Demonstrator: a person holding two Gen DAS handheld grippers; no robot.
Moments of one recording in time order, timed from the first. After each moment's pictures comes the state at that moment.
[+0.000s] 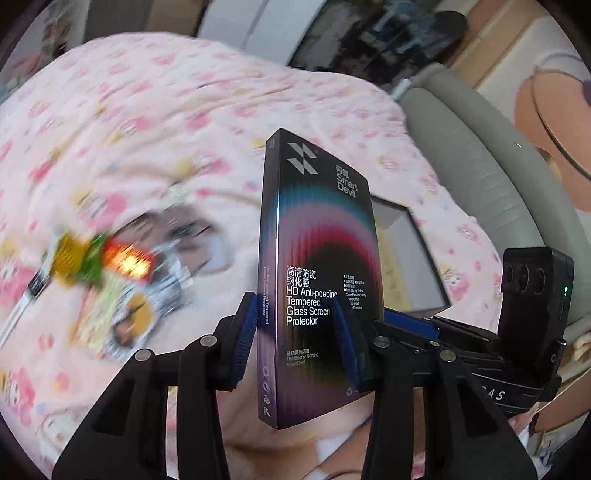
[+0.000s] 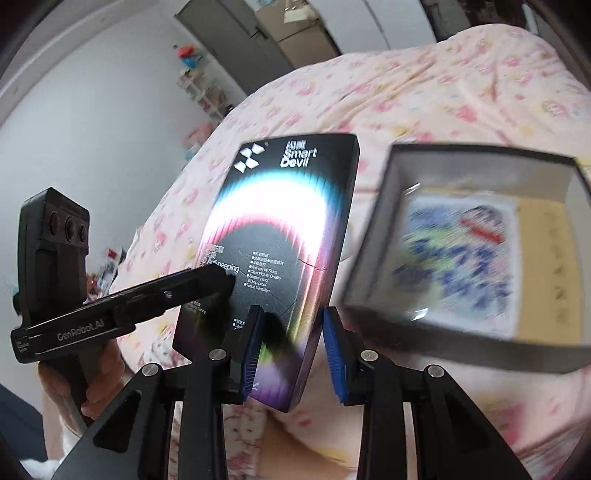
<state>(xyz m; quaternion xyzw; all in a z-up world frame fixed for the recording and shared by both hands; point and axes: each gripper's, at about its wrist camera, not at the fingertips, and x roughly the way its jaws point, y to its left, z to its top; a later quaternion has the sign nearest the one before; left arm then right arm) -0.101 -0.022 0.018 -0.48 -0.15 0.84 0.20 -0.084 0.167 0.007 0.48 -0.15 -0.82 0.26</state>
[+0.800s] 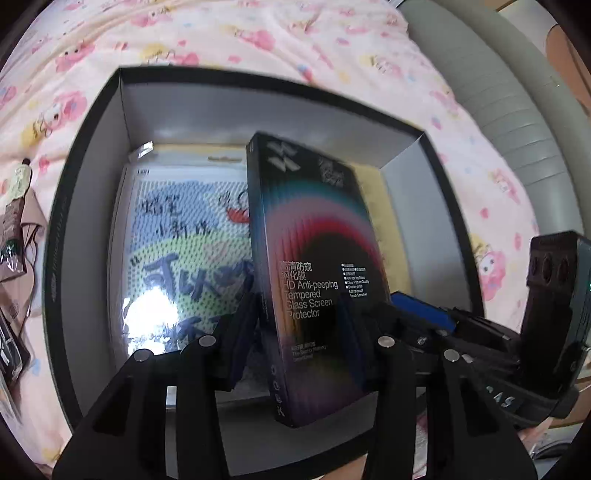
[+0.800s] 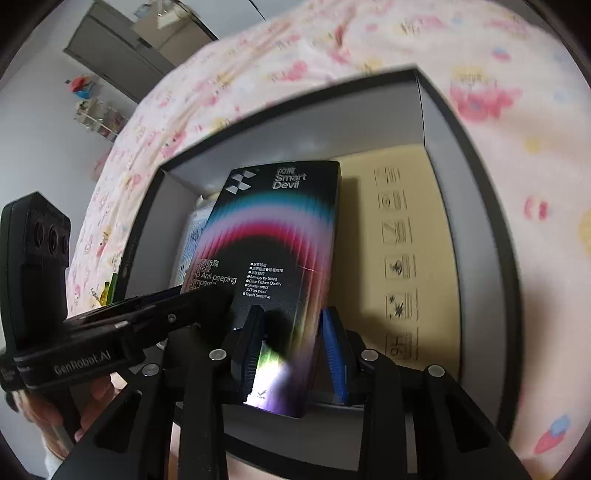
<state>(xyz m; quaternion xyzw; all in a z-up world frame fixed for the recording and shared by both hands) -0.213 0.161 -0.089 -0.62 -0.10 0.75 0.22 -0.163 0.324 -0.088 0.57 -0.21 -0.79 0.11</state>
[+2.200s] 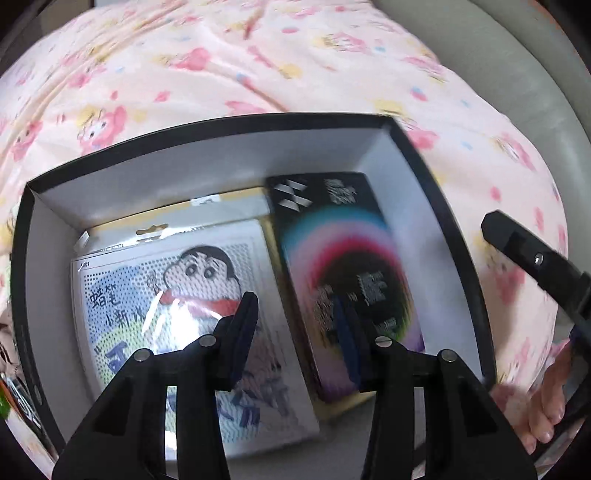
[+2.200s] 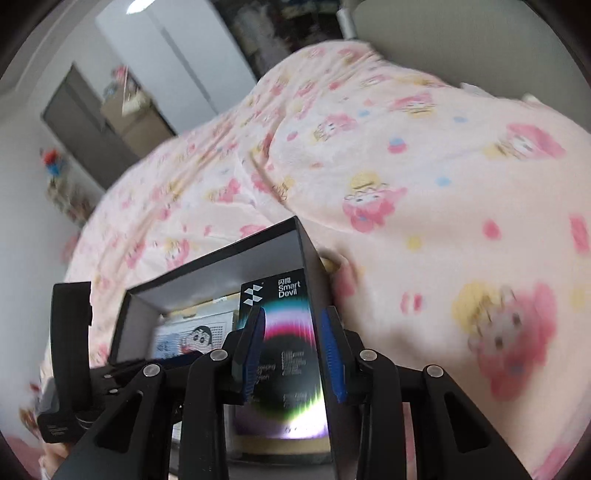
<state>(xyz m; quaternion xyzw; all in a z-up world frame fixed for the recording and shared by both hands) -0.239 0.241 -0.080 -0.61 0.00 0.76 0.23 -0.178 0.403 -0.024 0.45 -0.20 -0.87 -0.01</state>
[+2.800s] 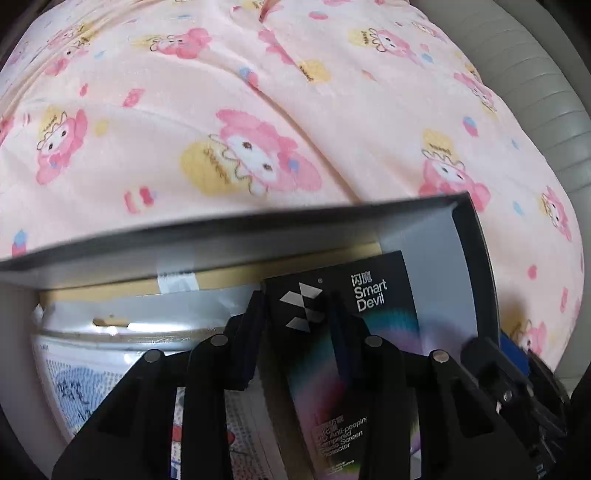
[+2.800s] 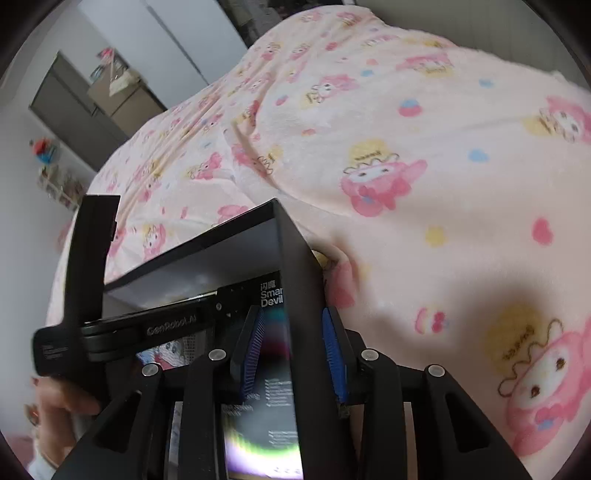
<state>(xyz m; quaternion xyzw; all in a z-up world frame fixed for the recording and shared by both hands) -0.322 0.287 -0.120 -0.64 -0.03 0.74 0.21 -0.210 0.417 -0.066 0.49 -0.21 -0.85 -0.01</state>
